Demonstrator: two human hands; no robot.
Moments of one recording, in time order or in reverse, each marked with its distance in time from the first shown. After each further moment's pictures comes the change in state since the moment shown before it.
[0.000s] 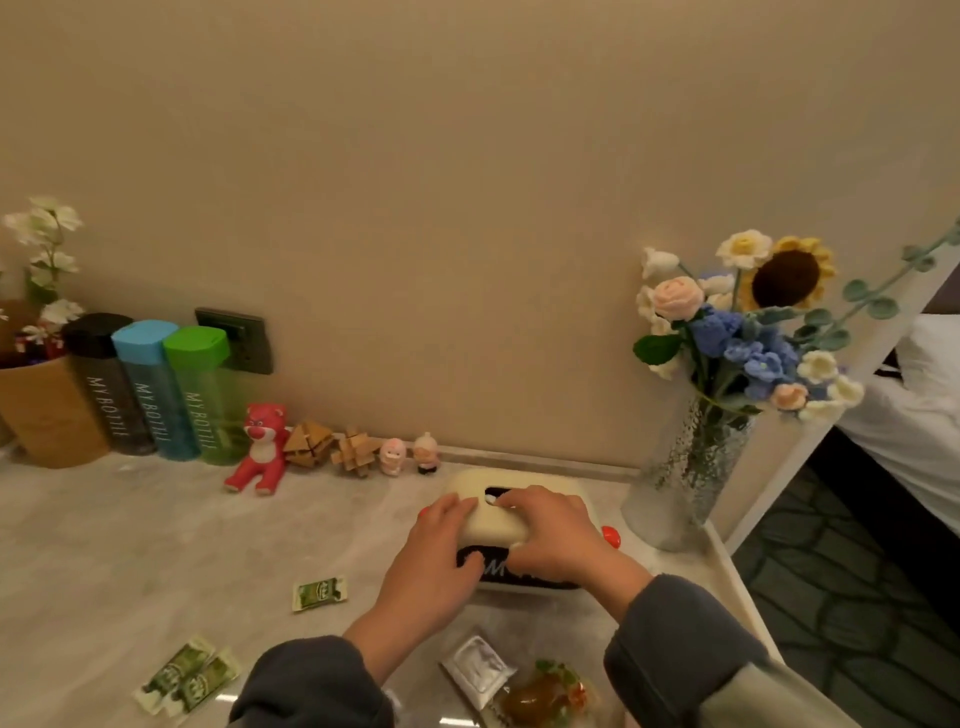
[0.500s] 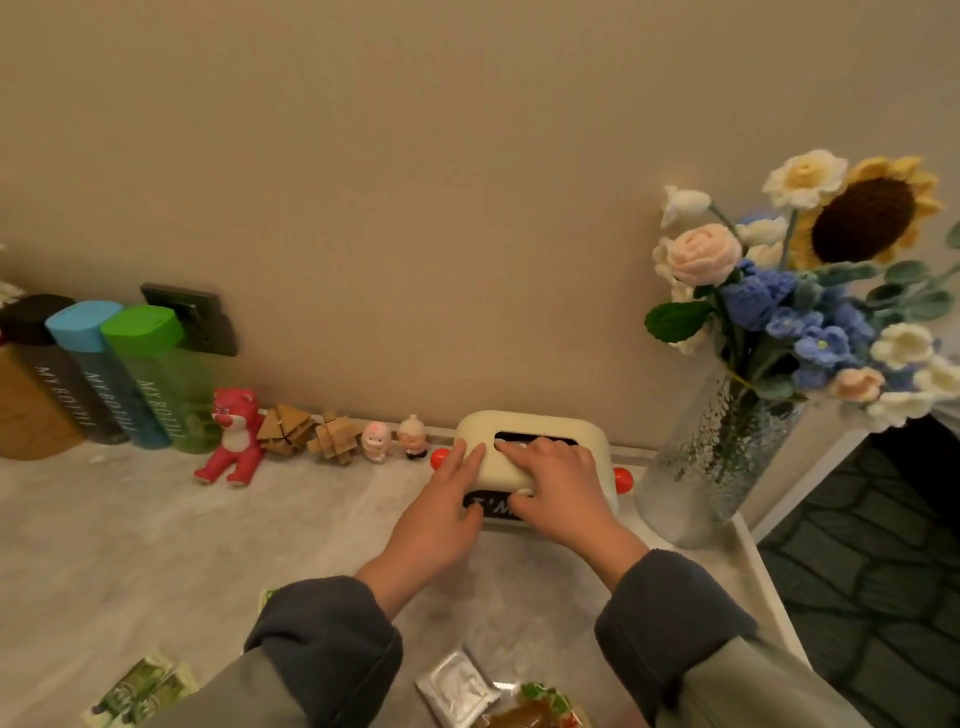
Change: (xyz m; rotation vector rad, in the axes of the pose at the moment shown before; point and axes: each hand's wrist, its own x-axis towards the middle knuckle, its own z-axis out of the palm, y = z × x) left_hand 0.074 -0.002 0.024 0.034 -0.065 0.023; right_hand 0.060 0.051 0.007 -0.002 0.198 -0.072
